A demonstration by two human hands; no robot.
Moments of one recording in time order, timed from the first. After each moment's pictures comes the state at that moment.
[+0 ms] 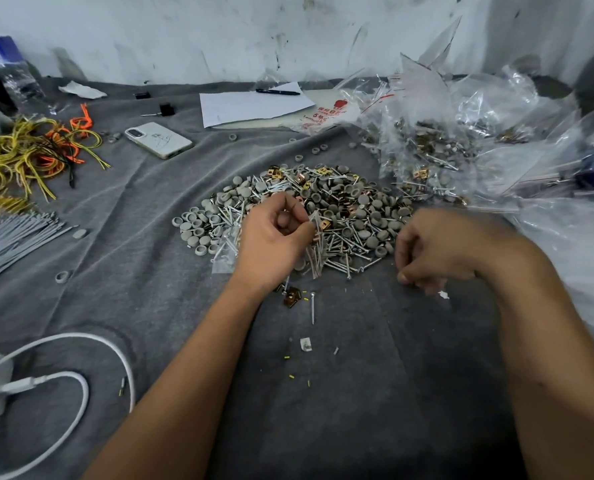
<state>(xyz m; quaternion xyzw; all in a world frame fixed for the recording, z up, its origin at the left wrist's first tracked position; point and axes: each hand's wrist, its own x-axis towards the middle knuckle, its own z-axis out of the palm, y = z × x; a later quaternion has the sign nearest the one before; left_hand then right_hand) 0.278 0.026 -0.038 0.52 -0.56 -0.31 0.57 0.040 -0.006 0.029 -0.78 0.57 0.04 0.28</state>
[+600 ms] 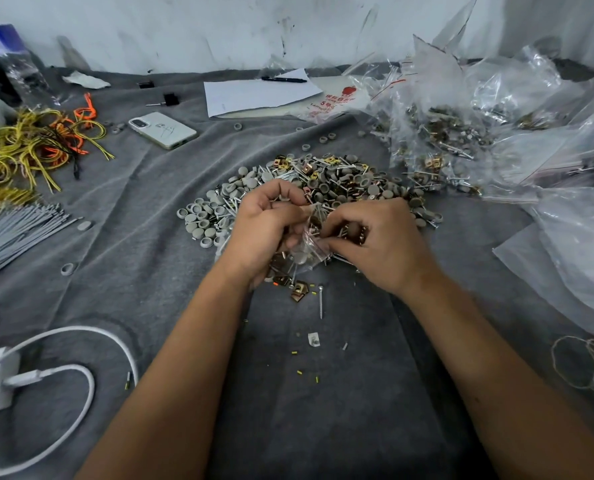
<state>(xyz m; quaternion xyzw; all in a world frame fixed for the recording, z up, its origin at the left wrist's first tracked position) 0.294 0.025 -0.026 0.44 -0.47 -0.49 0.58 0.106 0.006 -0.022 -0.84 0.34 -0.37 0.18</state>
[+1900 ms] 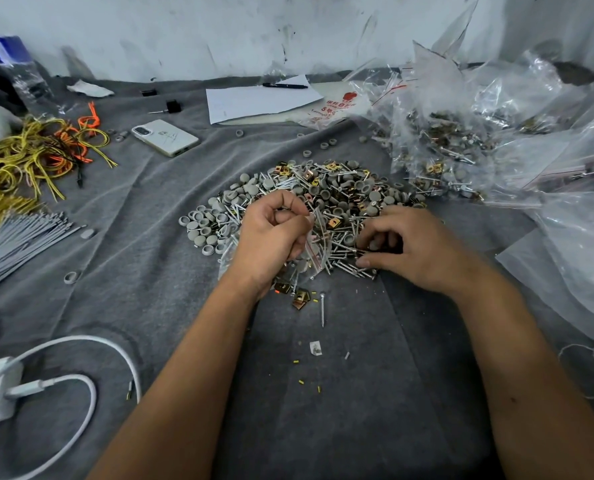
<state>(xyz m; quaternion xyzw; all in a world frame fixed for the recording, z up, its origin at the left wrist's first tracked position) 0.288 0.028 -0.030 0.49 -0.49 -0.43 0.58 0.061 -0.015 -0.021 -0.86 0.41 -0.22 0.22</state>
